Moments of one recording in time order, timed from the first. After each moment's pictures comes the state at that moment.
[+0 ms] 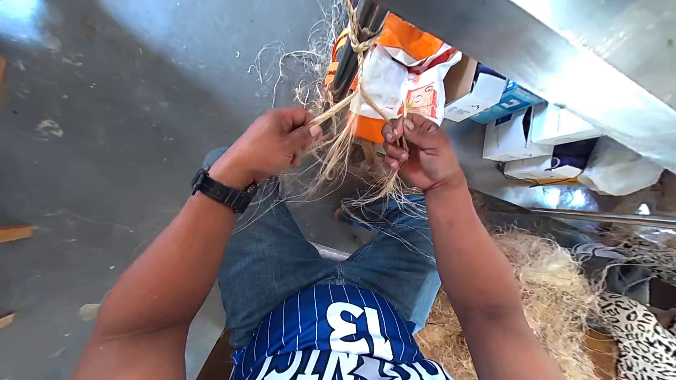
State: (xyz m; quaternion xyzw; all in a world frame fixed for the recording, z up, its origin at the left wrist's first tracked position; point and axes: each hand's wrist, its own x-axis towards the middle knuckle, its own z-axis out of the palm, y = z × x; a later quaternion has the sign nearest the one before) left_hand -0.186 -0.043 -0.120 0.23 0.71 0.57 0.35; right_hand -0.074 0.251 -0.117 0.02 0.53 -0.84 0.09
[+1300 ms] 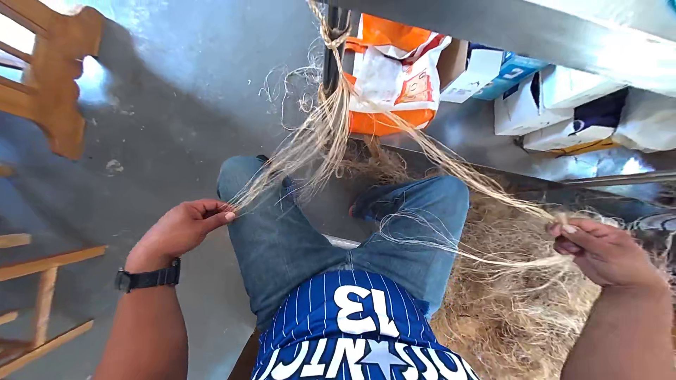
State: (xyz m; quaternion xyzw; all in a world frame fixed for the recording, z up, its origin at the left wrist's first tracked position) left_hand -0.111 -0.236 -0.138 0.15 0.86 0.35 0.33; right_hand 0.276 0.427 -0.064 0.32 0.76 -0.56 -0.01
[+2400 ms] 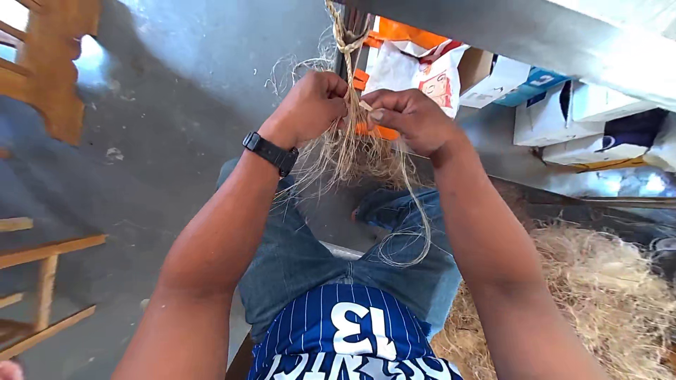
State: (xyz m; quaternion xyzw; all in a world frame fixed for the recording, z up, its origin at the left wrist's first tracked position) left_hand -0.215 0.035 -0.100 0.23 0.75 0.53 0.33; right_hand -0.117 0.255 -0.102 -0.10 0.80 -0.59 0.09
